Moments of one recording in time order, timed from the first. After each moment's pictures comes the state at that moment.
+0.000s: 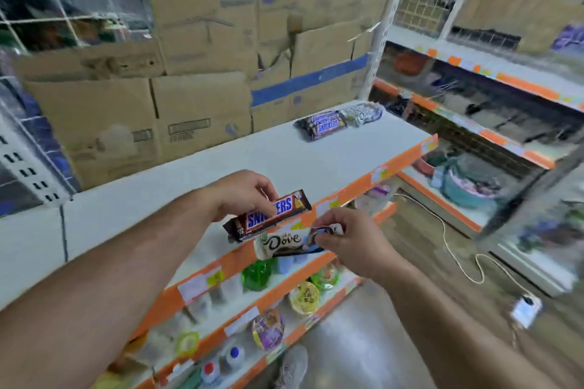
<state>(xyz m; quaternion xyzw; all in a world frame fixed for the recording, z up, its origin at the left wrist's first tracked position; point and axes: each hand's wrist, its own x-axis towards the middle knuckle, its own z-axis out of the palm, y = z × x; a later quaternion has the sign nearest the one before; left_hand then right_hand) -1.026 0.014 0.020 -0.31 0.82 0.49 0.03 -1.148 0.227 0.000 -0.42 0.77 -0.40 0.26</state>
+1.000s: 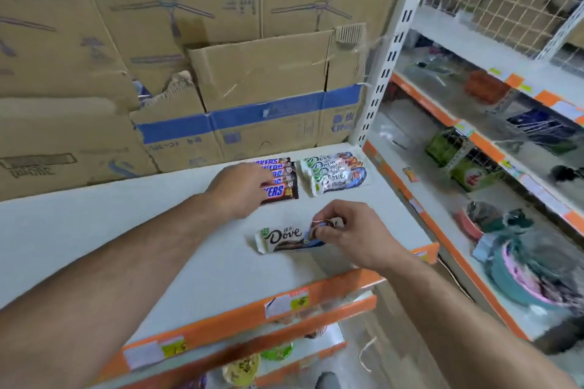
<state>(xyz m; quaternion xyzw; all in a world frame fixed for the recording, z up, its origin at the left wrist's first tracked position) -1.378 -0.067 -0.023 -0.39 0.92 0.09 -0.03 -1.553 0.110 -0.010 -0.54 0.71 -0.33 0.31</state>
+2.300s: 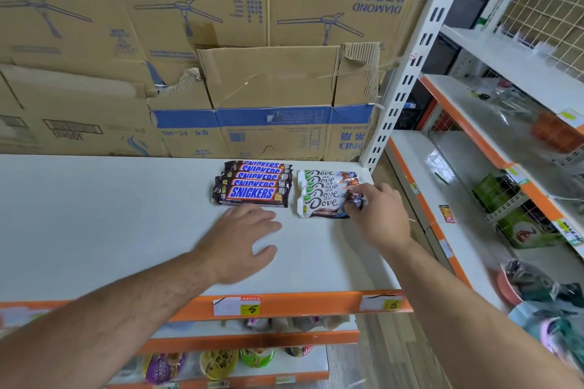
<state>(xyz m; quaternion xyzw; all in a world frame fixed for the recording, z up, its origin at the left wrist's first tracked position) -1.392 0.036 -0.076 -0.41 0.90 0.08 -0.15 -1.679 0.048 -0.045 -0.58 0.78 -0.22 0.07</state>
